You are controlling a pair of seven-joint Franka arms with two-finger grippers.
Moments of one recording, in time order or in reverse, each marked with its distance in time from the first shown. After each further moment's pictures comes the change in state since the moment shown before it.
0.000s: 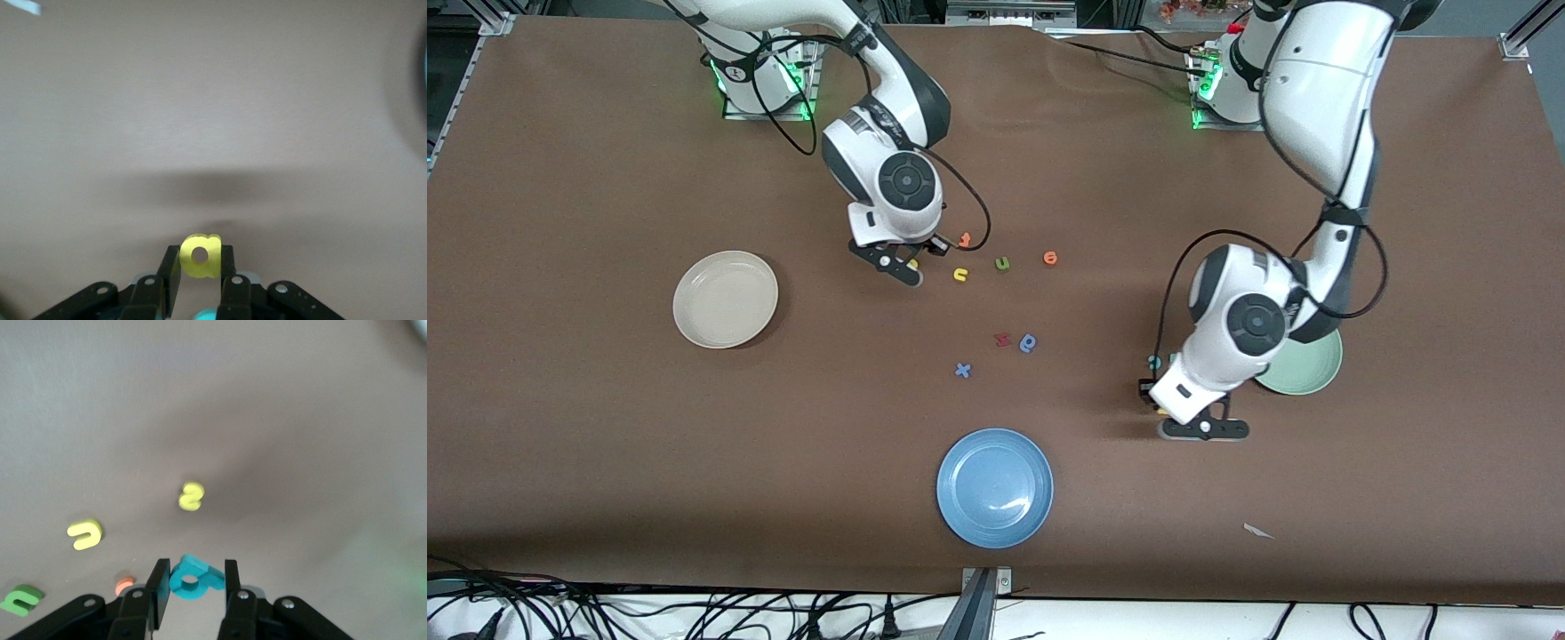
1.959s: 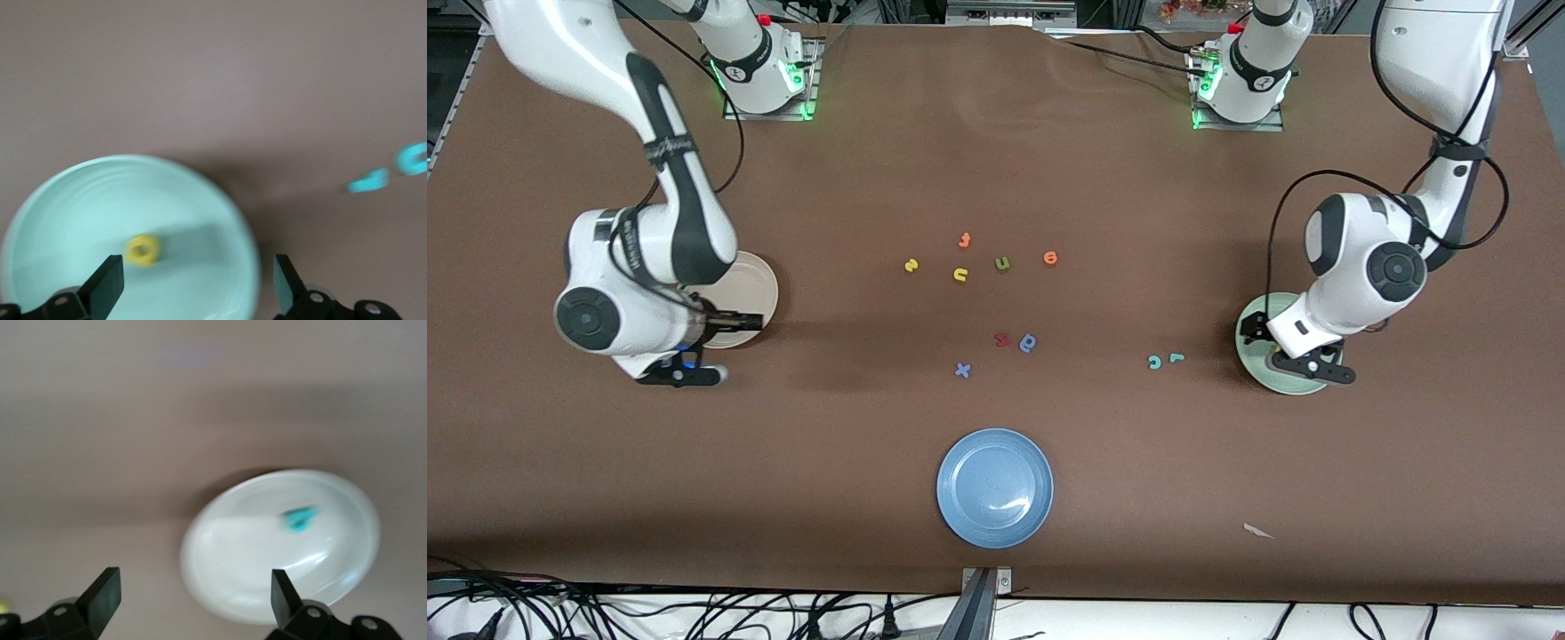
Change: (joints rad) left arm 0.201 -0.277 -0.039 -0.499 0.022 0.156 0.349; right arm -0.256 0.030 -0.254 0.110 0.103 -0.059 -0.946
